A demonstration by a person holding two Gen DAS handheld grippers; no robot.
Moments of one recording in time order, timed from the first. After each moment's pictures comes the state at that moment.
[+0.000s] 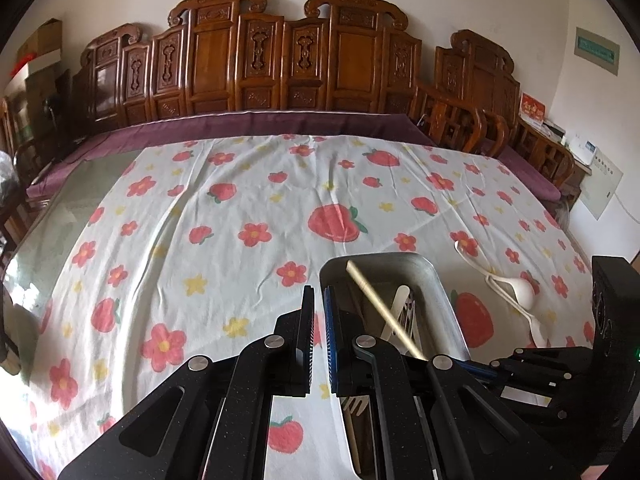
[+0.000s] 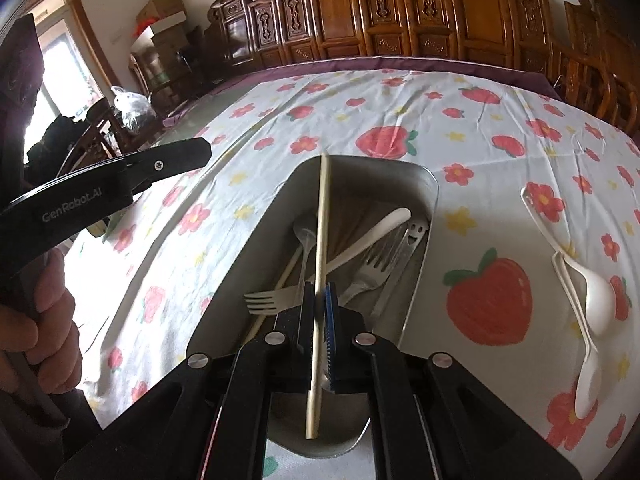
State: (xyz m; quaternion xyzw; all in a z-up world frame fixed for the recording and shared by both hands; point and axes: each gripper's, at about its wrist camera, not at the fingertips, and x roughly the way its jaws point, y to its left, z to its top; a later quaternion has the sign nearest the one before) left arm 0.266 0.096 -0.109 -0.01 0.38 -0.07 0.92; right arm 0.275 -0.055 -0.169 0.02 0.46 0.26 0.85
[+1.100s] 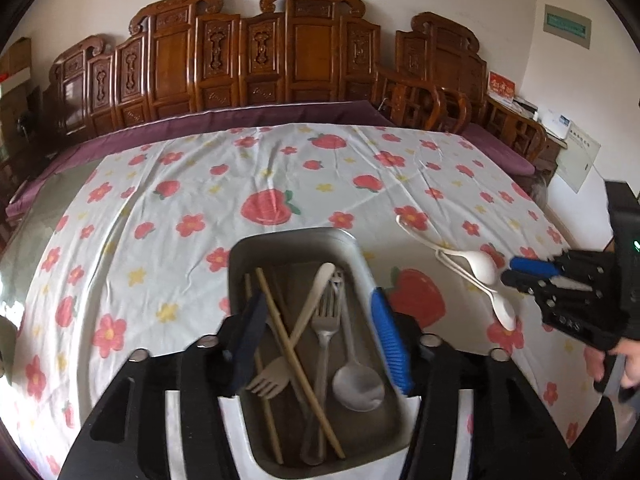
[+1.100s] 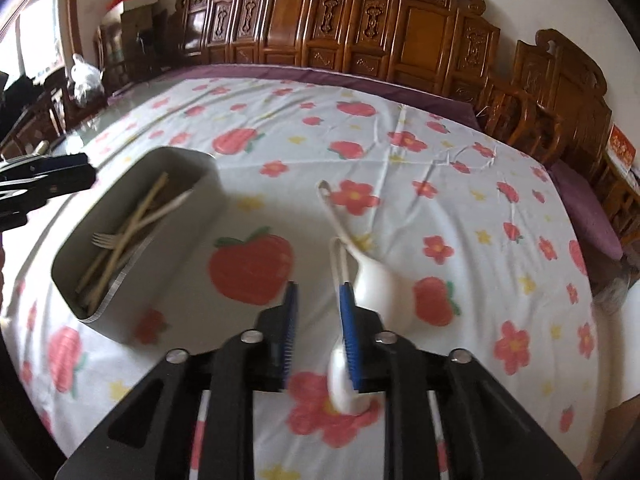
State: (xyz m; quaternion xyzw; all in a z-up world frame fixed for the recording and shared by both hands) left arm 0.242 0.025 -0.120 0.02 0.39 -0.12 0.91; right arm 0.277 -0.211 -0.162 -0.10 0.43 0.16 0.88
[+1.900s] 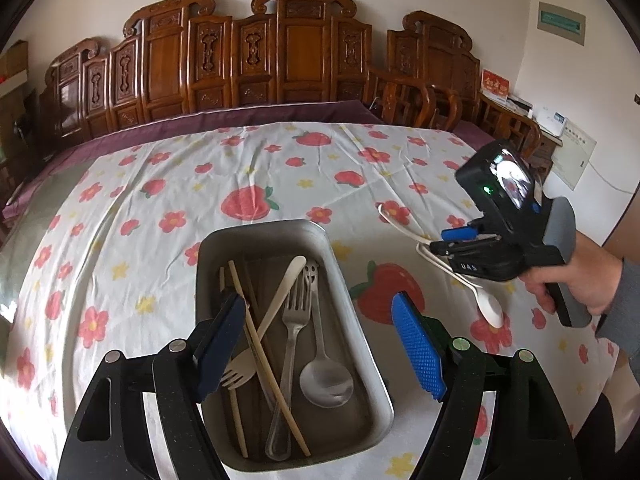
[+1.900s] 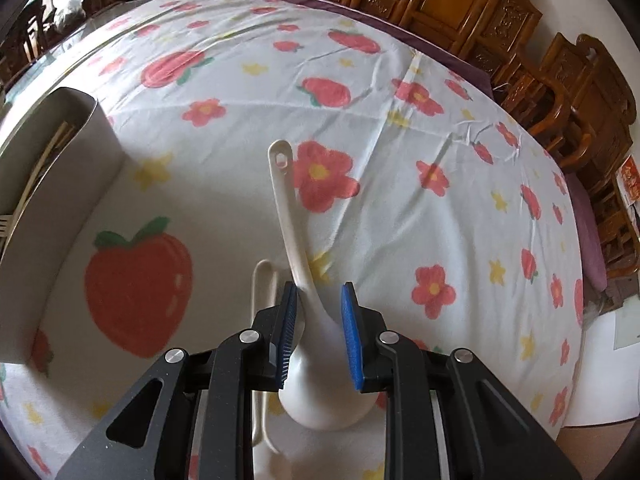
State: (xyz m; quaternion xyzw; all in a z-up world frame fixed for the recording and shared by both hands) left arm 0.232 0.003 -0.126 0.01 0.39 -0.13 0.91; right arm 0.383 -0.202 -0.222 -0.20 0.53 0.12 0.81
